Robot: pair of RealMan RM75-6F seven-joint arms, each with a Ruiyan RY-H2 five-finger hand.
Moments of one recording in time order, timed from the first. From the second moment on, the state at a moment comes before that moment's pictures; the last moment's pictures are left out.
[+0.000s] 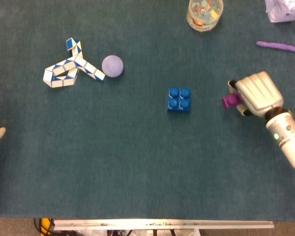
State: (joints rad) left arm -0.15 -1.20 -0.02 -1.43 1.53 1.45 -0.07; right arm 0.64 -1.41 0.08 -1.65 -1.03 0.98 -0.65
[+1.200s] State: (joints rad) left arm -0.13 -1.19 -0.01 -1.44 1.54 1.47 -0.06; right arm 0.98 -1.49 0.17 -1.75 -0.55 1.01 -0.85
